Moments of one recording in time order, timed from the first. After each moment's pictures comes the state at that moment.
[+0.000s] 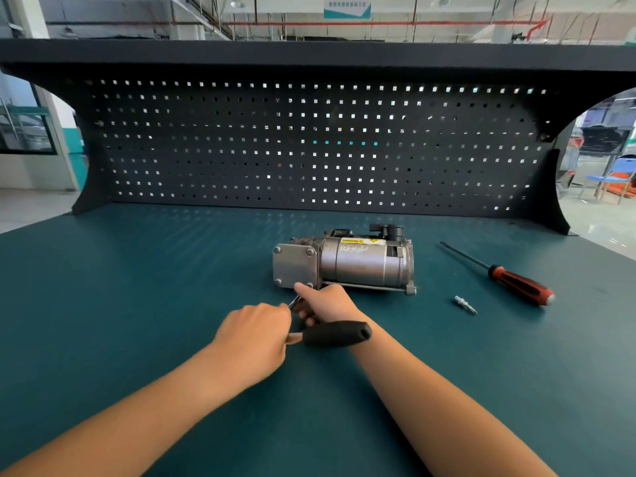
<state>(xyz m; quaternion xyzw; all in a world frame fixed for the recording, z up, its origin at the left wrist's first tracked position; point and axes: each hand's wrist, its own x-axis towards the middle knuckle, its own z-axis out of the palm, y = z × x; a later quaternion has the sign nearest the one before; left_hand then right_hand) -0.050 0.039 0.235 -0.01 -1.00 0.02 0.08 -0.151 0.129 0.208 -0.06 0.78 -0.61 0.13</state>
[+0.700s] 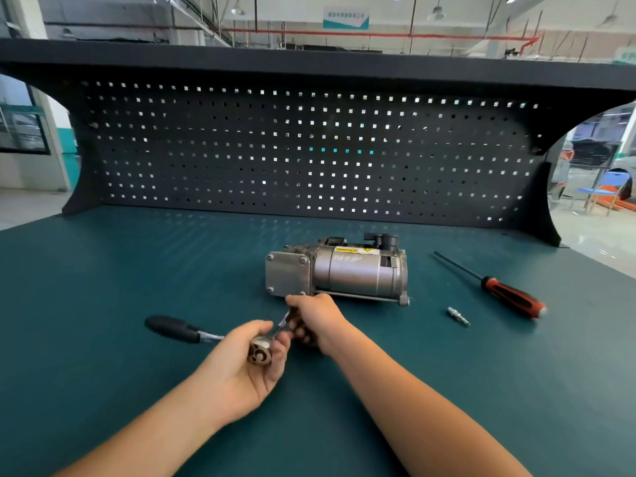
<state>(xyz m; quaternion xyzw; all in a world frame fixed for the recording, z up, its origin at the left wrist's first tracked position) -0.050 0.033 0.223 0.20 -0.36 -0.90 -0.10 -0.147 0.124 0.210 -0.02 0.74 -0.65 0.16</state>
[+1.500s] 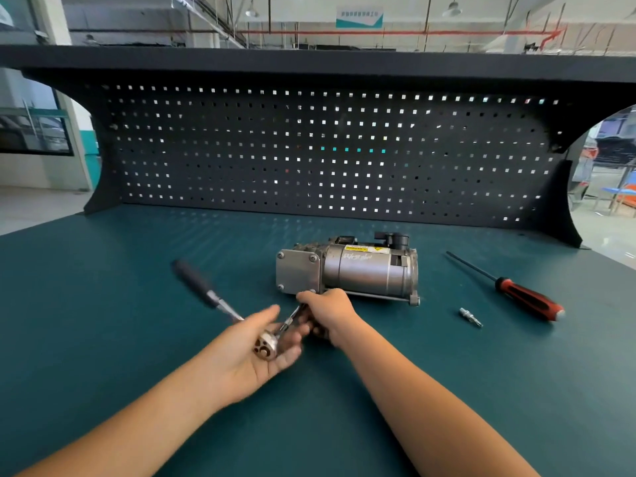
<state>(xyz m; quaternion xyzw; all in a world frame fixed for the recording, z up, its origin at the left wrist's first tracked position) -0.051 0.027 0.223 0.16 -0.45 -0.87 -0.07 -0.155 0.123 0.209 -0.02 0.78 -0.61 0.13</state>
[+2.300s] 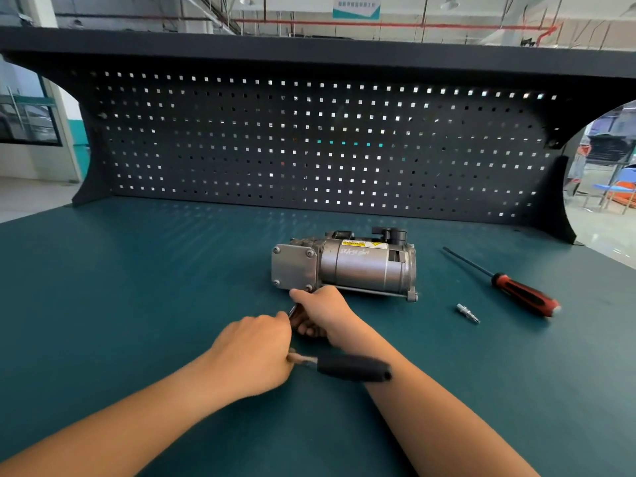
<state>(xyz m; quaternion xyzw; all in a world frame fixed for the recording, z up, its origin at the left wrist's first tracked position) -0.063 0.032 0.216 -0.03 -1.00 0.05 0.08 -0.157 0.124 0.205 -0.07 0.79 -0.59 0.15</state>
